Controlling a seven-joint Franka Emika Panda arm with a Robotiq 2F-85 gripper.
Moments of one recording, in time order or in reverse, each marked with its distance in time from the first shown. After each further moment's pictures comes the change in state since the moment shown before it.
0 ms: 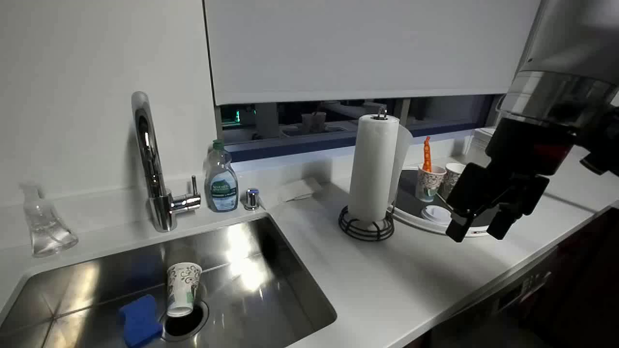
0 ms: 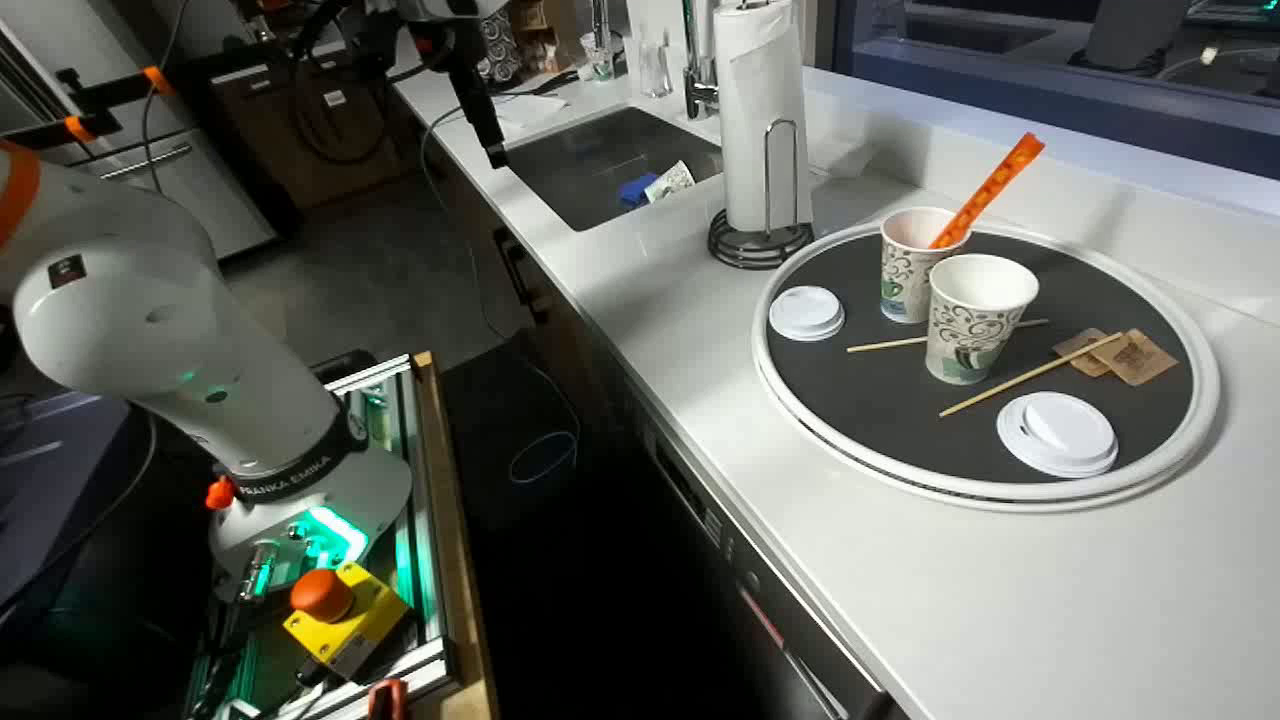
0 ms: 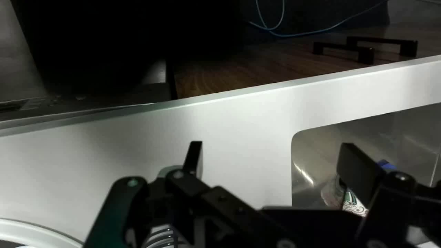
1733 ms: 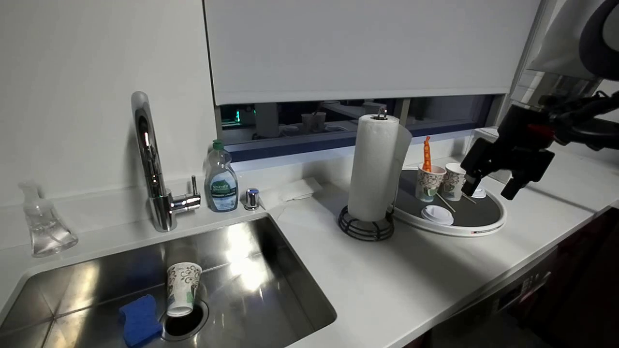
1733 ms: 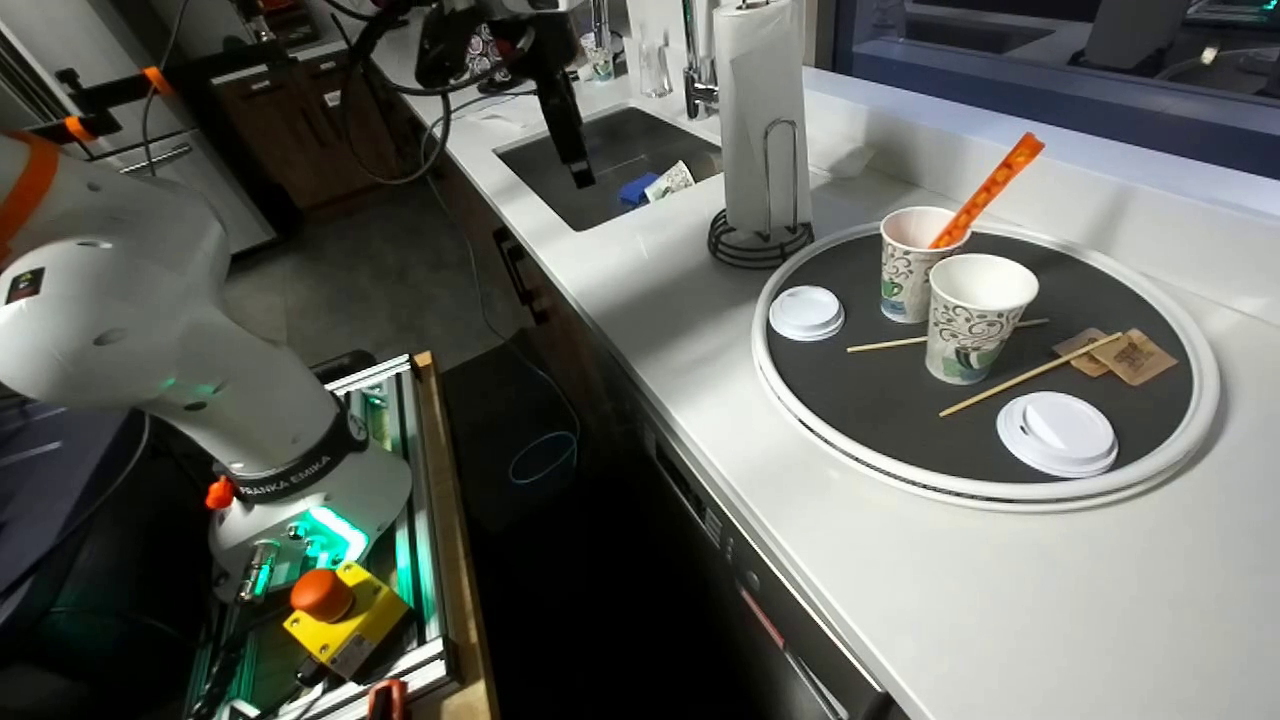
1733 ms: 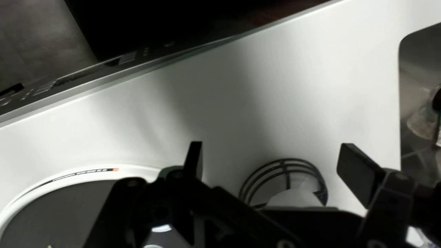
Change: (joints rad) arm -0.234 0.078 -0.132 0.038 -0.179 0.065 -0.038
